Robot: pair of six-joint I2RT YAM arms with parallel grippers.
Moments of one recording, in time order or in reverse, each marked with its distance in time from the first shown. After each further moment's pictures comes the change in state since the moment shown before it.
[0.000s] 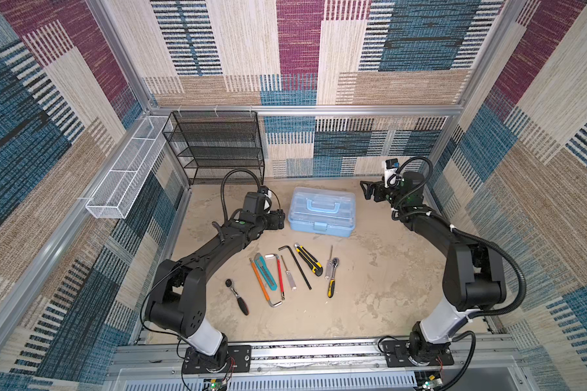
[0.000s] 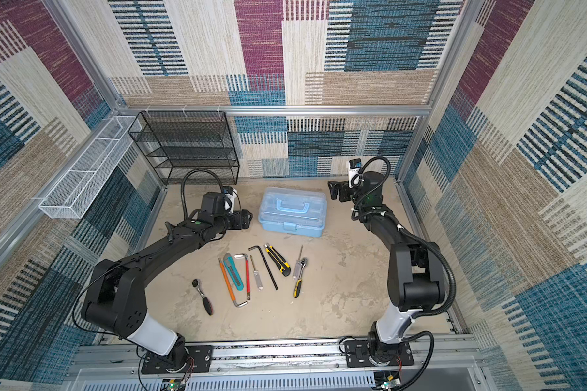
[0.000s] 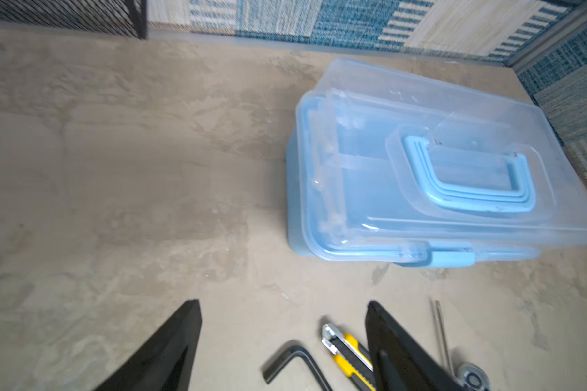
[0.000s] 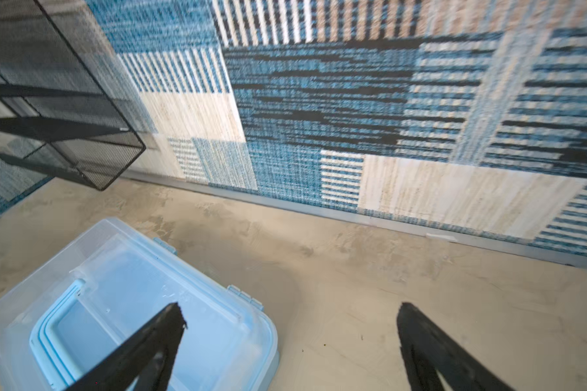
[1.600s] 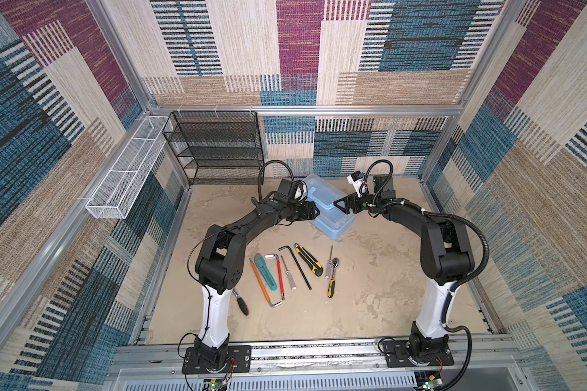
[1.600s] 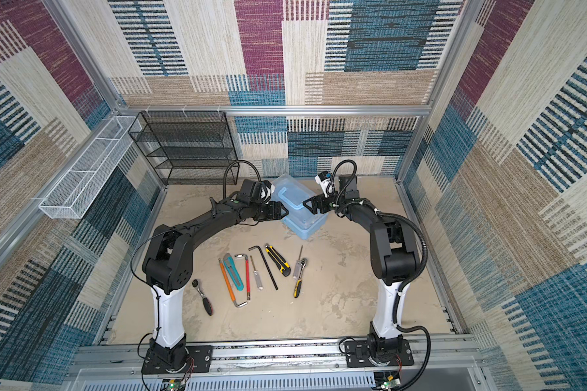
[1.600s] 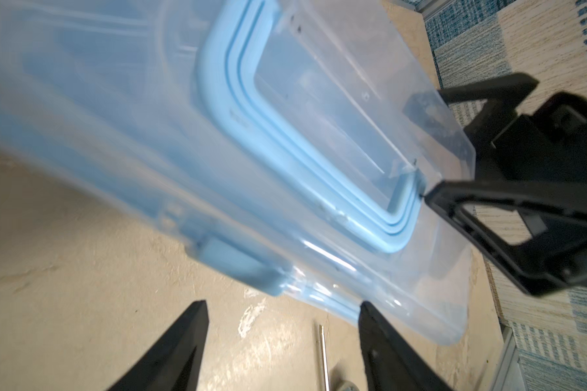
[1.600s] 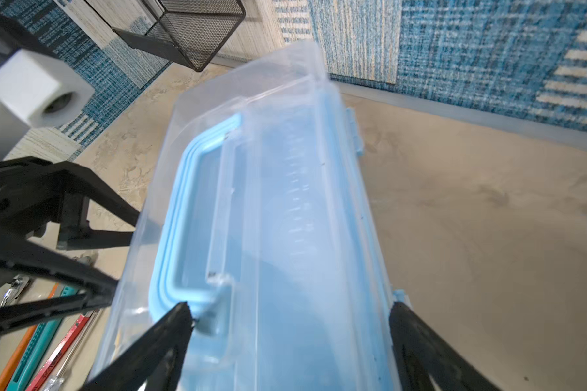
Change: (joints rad) left arm -0.106 0.455 0.498 -0.140 0.300 -0.139; right arm 0.096 0.229 0.145 -0.262 -0.300 -0.049
